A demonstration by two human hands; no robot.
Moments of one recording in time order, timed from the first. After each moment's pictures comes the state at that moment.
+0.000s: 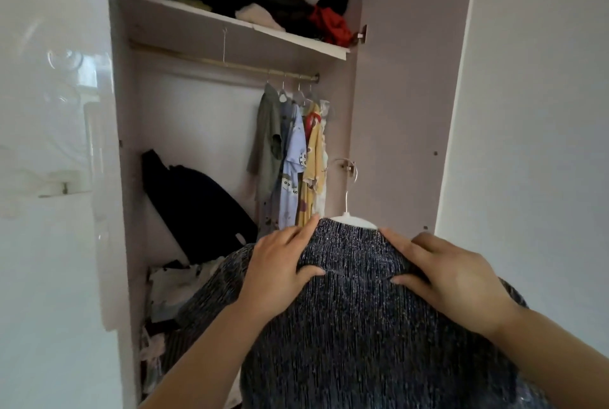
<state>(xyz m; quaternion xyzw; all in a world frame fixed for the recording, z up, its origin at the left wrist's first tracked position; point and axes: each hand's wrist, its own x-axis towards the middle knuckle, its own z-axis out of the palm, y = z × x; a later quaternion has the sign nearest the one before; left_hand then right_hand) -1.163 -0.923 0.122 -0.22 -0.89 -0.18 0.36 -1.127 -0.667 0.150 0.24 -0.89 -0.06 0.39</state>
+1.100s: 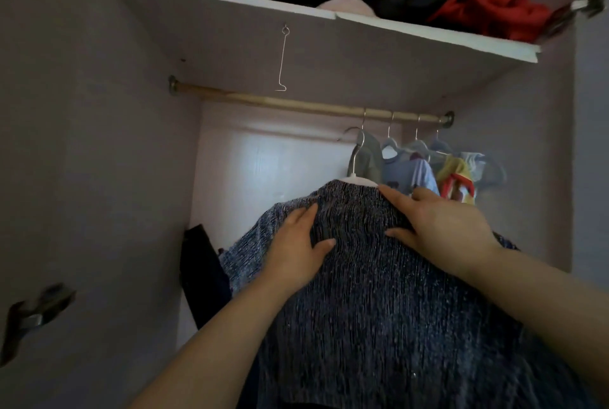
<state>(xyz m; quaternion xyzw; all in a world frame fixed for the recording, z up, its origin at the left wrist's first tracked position) -1.686 -1.079 0.244 -0.03 -0.88 -0.26 0.41 -1.711 -0.866 0.302 0.30 -0.82 -0.08 0.47</state>
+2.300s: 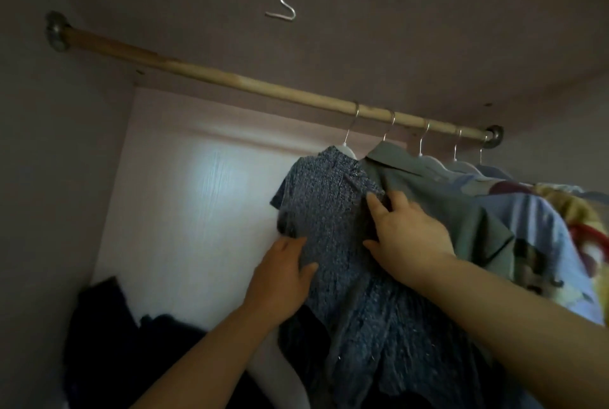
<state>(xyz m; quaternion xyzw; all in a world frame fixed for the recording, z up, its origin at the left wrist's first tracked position) -1.939 -1.195 0.271 -0.11 -0.86 -0.26 0.43 -1.920 -1.013 0.355 0.17 -0.90 -0.04 0.41</state>
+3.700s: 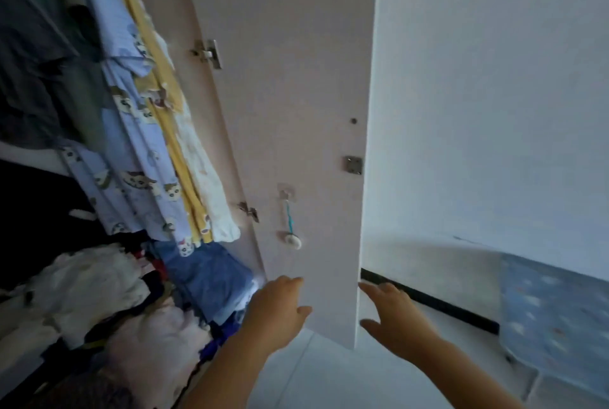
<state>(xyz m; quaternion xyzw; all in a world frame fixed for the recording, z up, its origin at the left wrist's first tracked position) -1.426 -0.814 -0.073 -0.34 -0.93 -0.10 -0.12 -1.313 -0.640 -0.093 -0.18 -0.96 0.21 -0.05</state>
